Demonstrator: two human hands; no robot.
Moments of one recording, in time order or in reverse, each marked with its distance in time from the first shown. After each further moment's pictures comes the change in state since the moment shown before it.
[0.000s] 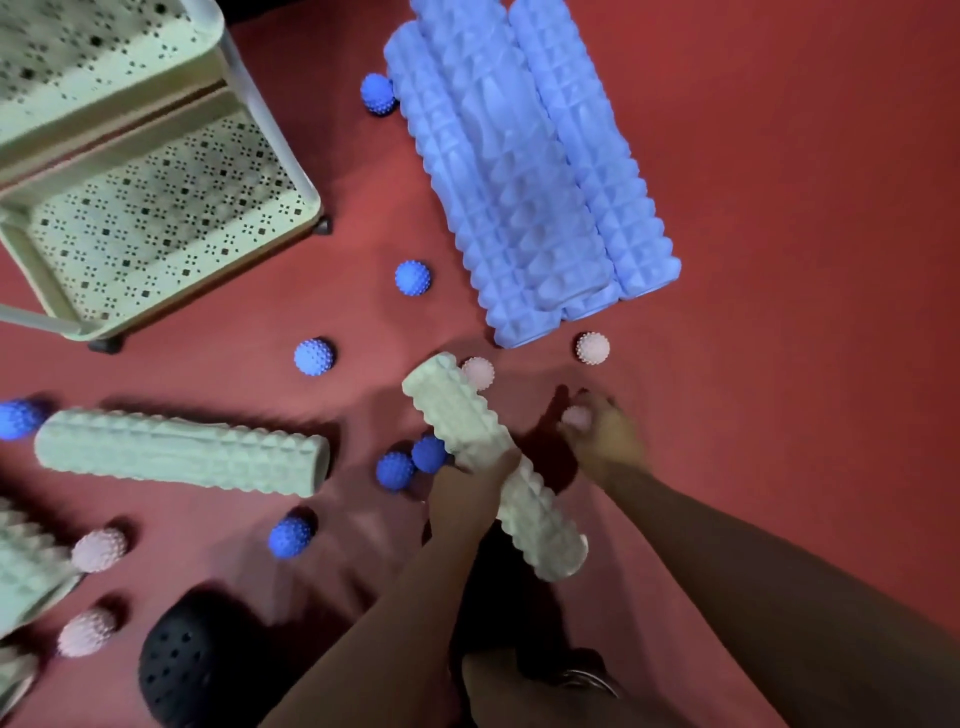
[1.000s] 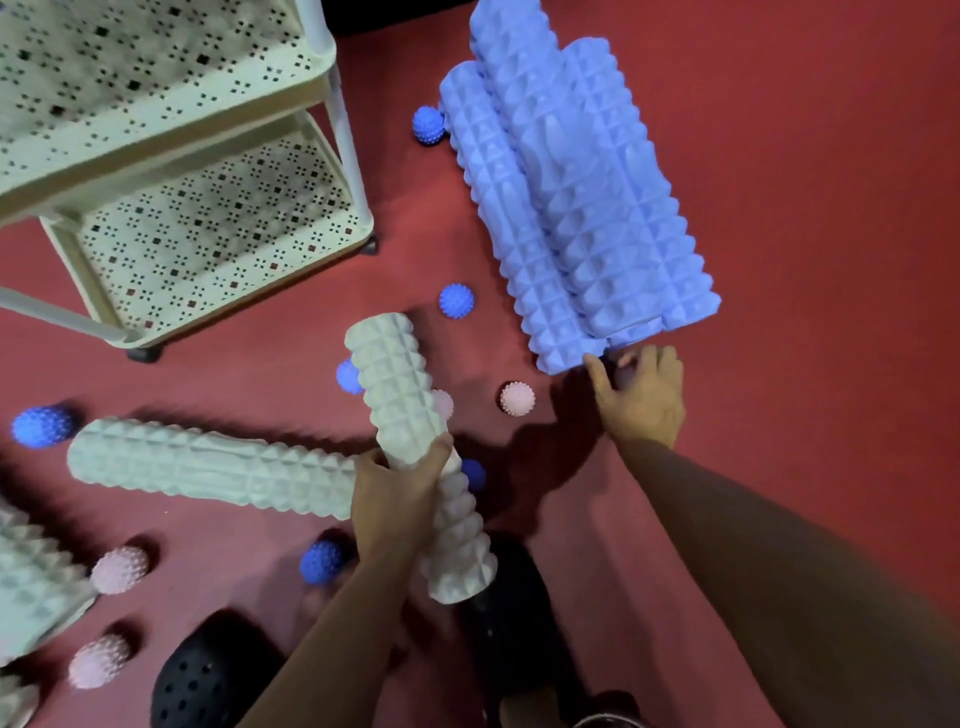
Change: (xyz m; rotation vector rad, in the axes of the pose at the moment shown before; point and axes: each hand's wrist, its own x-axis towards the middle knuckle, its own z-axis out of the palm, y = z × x) left_hand 0.008 0.021 -0.114 -0.040 0.357 0.203; right_hand 0.049 -0.060 0.001 -0.061 0.734 -0.167
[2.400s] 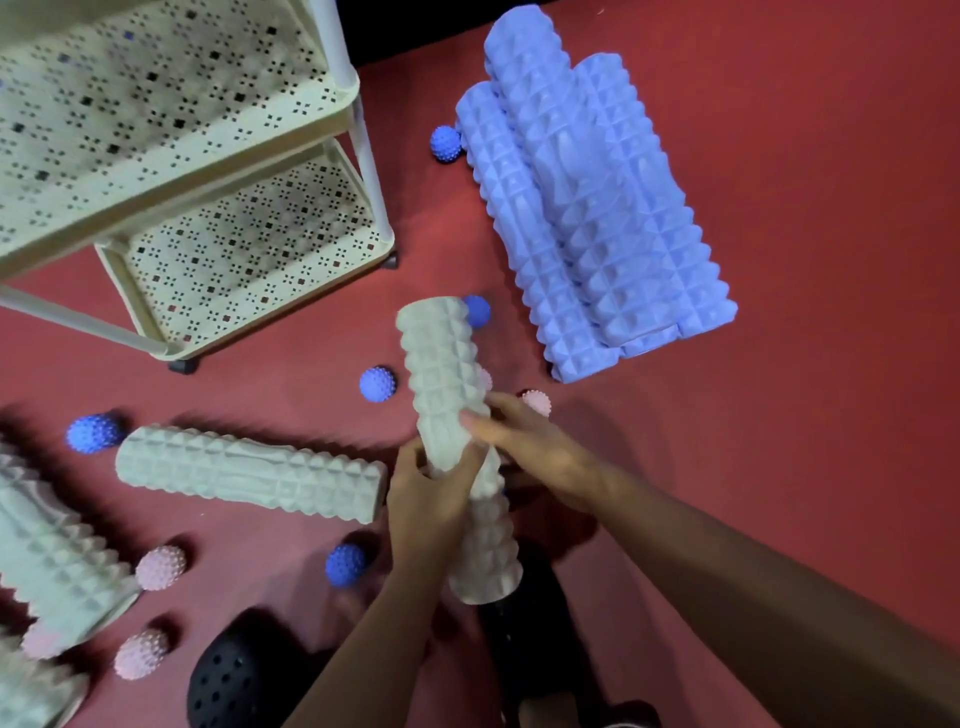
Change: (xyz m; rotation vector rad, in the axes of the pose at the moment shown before) left_hand -0.032 0.024 -0.003 -0.178 -0.072 0.117; right_hand -0.059 -0.127 -0.046 0.805 -1.240 0.272
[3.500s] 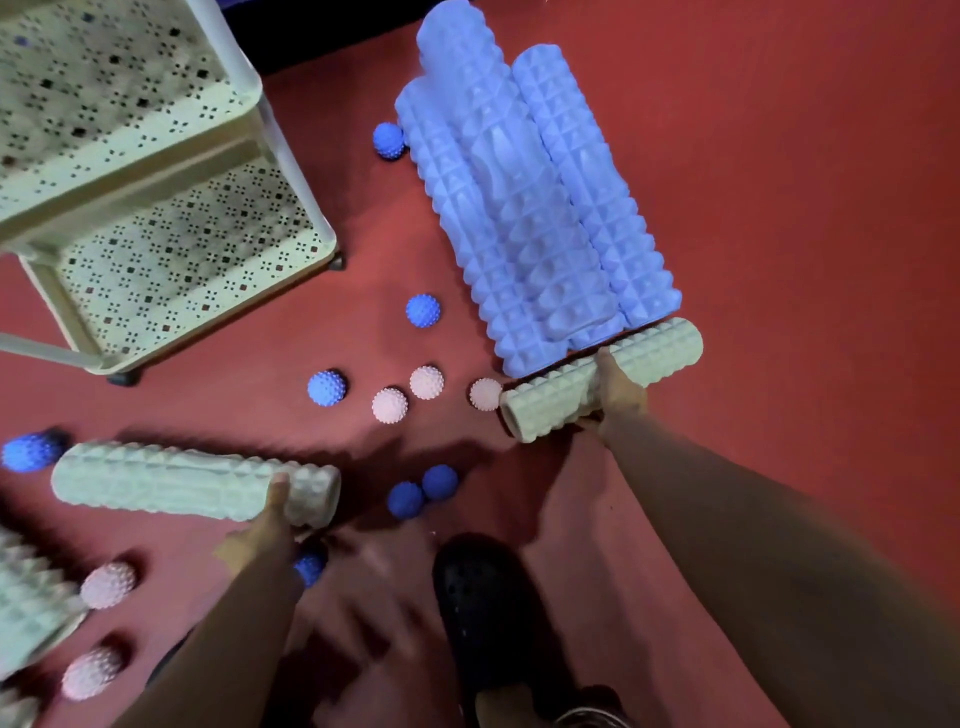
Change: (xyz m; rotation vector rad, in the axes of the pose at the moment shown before) left_hand 0.076 -0.079 -0.081 -0.343 0.254 -0.484; right_hand 0.041 0.061 -0.158 0.606 0.914 0.293
